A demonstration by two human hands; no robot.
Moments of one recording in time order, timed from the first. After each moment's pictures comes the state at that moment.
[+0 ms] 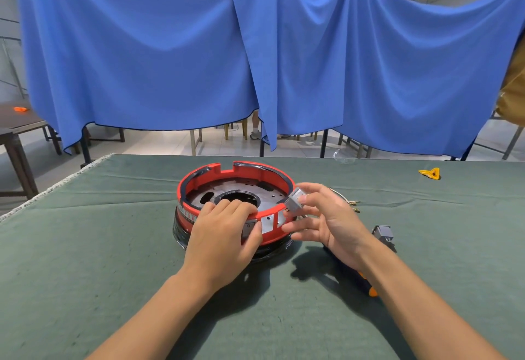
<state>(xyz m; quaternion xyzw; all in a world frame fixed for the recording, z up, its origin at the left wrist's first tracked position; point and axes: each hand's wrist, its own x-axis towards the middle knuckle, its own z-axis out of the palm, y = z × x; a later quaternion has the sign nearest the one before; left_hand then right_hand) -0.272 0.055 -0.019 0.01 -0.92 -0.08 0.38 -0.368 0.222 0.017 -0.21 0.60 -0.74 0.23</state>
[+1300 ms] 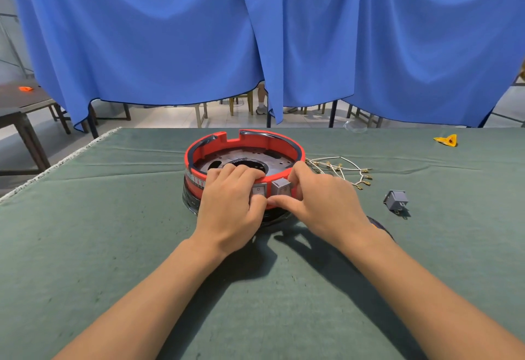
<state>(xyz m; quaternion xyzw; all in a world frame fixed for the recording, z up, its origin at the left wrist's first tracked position) -0.269 0.056 -0.015 0.03 -0.92 -0.14 0.37 -0.347 0.201 -0.004 -0.39 0.87 -0.19 -0.22</state>
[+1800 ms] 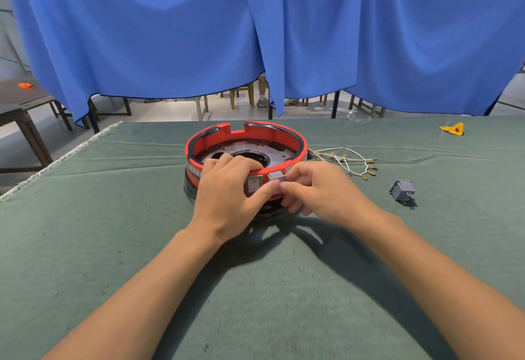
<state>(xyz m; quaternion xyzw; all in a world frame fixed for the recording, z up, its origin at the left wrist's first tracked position) -0.270 0.045 -0.017 0.01 -0.91 -0.15 0.39 -0.351 0.198 -0.002 -0.35 0.82 -0.45 0.07</state>
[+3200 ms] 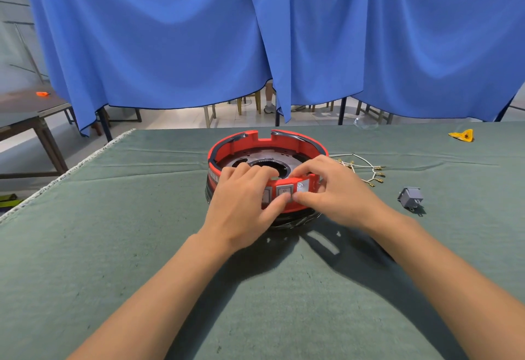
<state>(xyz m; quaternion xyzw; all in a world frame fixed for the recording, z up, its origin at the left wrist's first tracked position) -0.263 0.048 -0.016 0.00 -0.94 -0.10 0.32 -0.363 0.205 -0.001 -0.42 0.83 -0.36 -0.05</state>
